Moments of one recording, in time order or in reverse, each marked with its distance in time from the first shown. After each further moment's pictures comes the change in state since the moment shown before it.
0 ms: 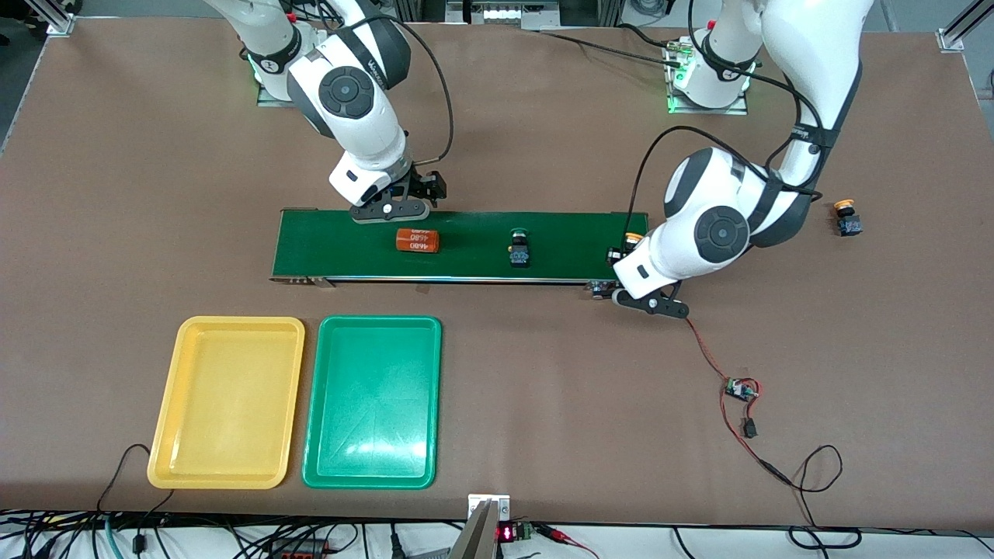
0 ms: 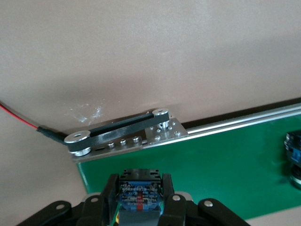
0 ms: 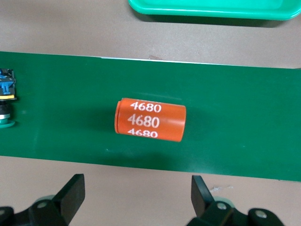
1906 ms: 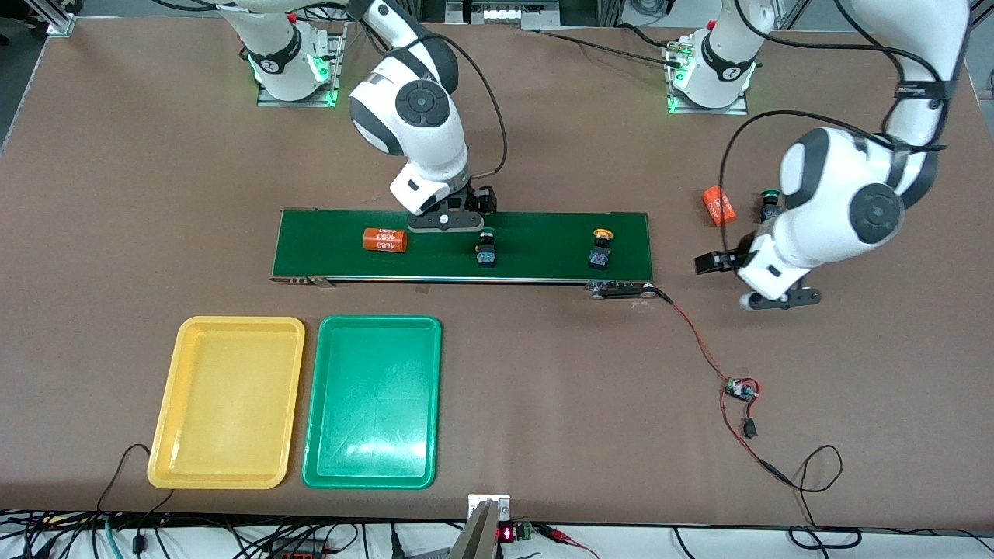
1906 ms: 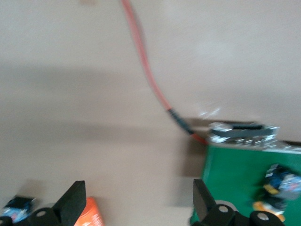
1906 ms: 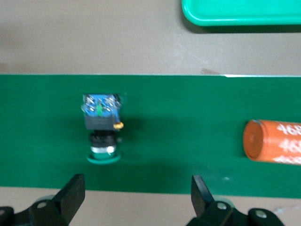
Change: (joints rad) left arm 0.311 -0.191 0.006 -0.168 0.000 -0.066 -0.003; right arm 0.249 0.231 -0.119 0.235 -0.153 0.029 0.255
